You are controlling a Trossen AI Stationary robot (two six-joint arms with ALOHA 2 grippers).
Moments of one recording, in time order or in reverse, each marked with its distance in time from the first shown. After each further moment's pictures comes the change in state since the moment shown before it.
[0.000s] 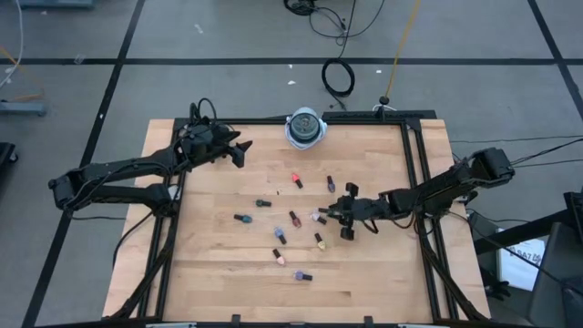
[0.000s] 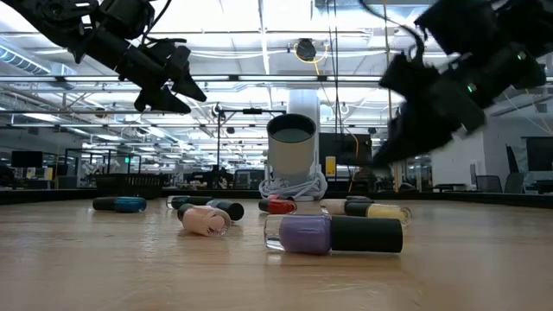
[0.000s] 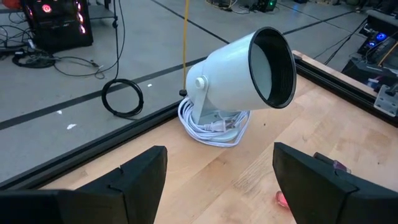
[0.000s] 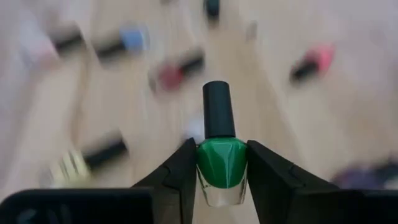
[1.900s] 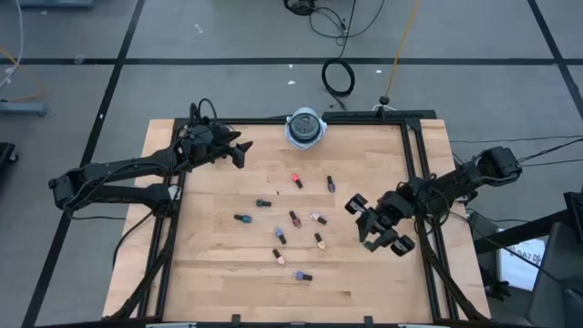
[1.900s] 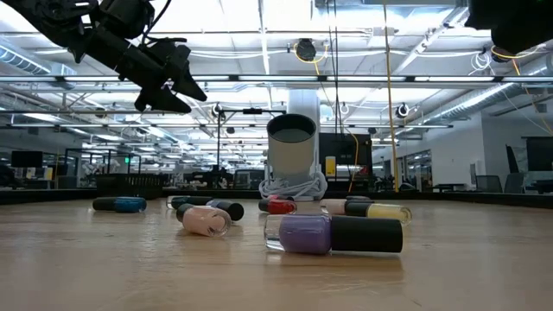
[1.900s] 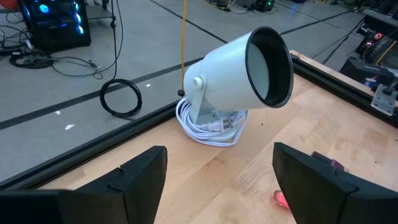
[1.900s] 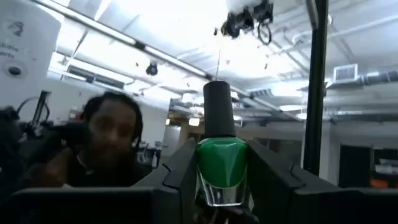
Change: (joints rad) left arm -0.005 0.000 0.000 0.002 0.001 0.000; right arm 0.052 -0.073 0.026 1.217 -0.873 0.009
